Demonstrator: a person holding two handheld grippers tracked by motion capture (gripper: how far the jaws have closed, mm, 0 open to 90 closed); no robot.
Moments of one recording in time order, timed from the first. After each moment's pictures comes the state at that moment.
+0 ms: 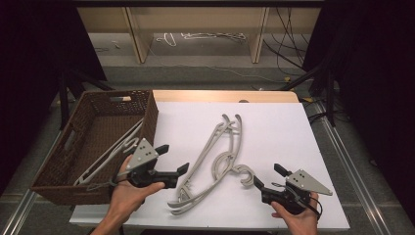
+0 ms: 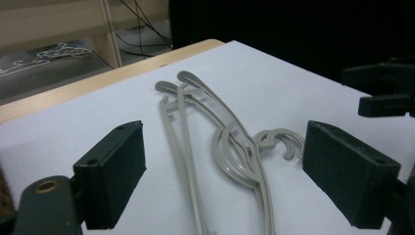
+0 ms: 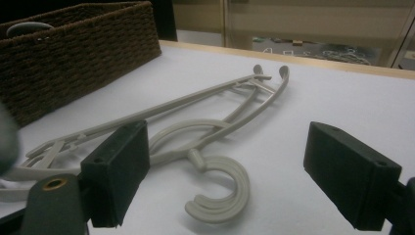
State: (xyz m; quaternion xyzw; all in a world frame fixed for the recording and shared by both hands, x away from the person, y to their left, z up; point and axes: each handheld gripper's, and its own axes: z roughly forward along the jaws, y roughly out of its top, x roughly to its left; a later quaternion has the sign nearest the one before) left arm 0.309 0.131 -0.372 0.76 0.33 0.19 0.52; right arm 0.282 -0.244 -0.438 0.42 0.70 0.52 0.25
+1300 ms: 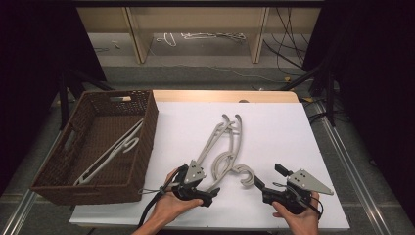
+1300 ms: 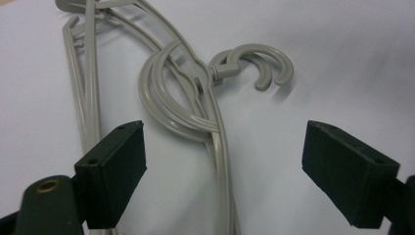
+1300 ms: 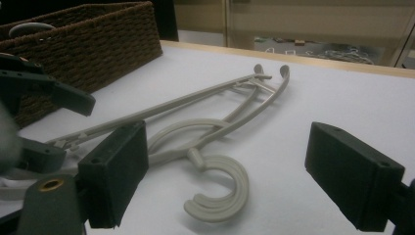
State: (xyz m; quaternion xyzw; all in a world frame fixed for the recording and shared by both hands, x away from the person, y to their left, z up) left arm 0.320 0.053 -0.453 0.84 0.30 0.14 0.43; right arm 0.283 -0.248 -0.438 0.42 0.70 0.52 0.25
